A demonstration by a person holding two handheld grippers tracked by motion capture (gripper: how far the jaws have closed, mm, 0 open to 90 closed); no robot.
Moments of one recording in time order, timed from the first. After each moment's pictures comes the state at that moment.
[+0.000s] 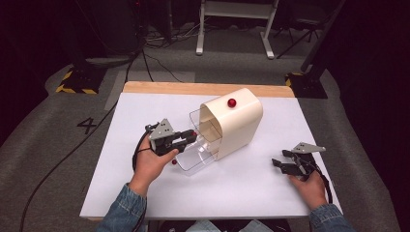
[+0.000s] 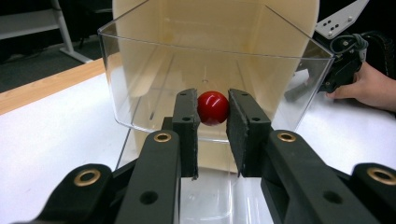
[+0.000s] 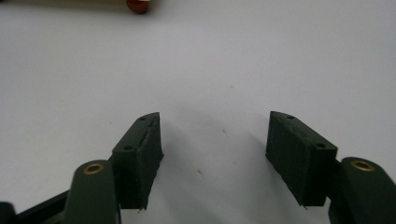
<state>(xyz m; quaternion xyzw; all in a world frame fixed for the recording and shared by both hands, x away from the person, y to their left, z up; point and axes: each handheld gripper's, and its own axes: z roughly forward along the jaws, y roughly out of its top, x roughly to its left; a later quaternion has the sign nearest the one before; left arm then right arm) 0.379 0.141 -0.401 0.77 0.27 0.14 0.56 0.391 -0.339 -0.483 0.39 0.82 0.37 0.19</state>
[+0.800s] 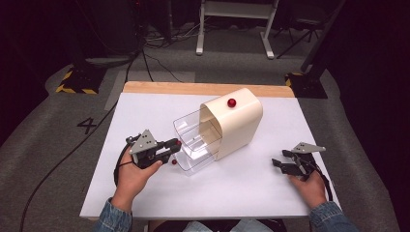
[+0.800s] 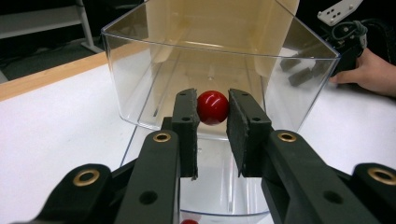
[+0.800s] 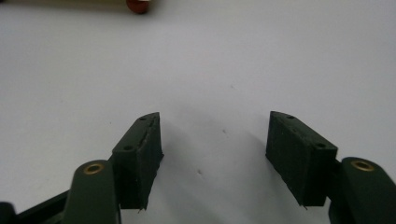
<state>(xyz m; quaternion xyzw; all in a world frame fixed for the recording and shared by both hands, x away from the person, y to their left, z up) 0.344 0.176 -0.405 0.77 0.29 0.16 0.55 0.391 -0.339 -0.483 0.39 0.82 0.37 0.19</state>
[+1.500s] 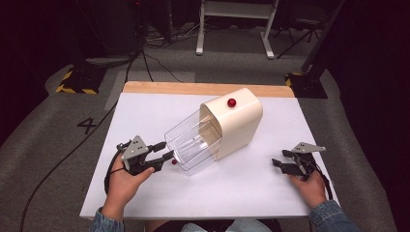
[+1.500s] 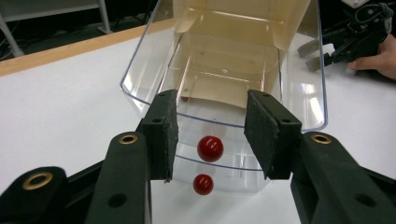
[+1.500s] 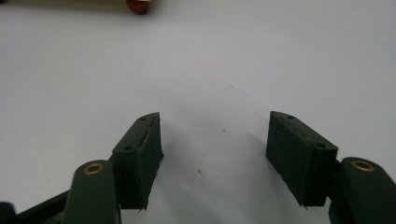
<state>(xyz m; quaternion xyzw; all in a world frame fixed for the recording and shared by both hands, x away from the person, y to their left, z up) 0.328 0.199 -0.414 0.76 0.33 0.17 0.53 0.391 -0.340 -0.483 0.39 0.82 0.37 0.19</state>
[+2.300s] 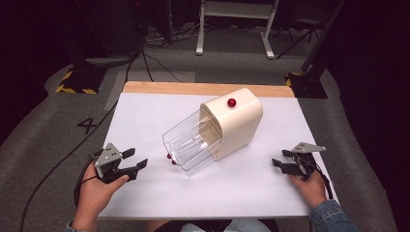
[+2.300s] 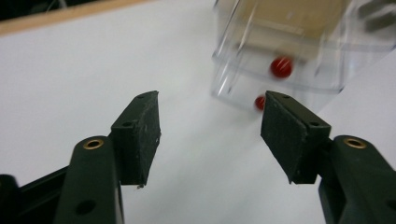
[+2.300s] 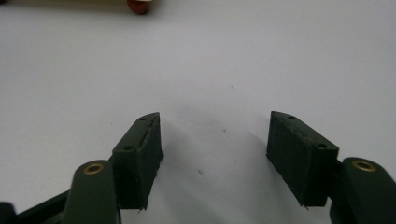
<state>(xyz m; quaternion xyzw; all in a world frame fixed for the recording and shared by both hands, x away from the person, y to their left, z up) 0.305 0.266 -0.426 0.78 0.41 0.19 0.44 0.392 -0.340 -0.483 0.39 0.82 0.37 0.19</state>
